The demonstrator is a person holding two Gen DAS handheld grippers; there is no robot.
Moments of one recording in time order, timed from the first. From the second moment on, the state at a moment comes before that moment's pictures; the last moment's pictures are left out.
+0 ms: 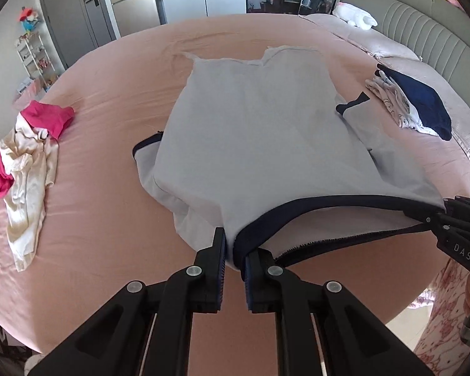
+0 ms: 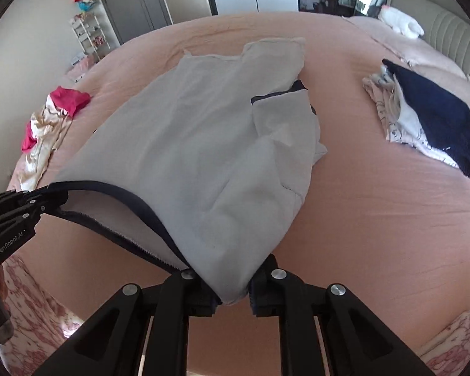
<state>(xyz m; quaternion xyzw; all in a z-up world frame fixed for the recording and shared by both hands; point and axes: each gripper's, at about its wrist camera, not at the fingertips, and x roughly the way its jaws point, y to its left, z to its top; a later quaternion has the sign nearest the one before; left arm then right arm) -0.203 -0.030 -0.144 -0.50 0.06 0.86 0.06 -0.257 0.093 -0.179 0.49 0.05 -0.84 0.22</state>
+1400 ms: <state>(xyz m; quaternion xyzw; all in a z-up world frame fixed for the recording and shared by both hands) -0.323 -0.157 -0.222 -0.51 -0.32 0.79 0.09 -0.382 0.122 -0.202 0.53 -0.08 -0.82 0.20</state>
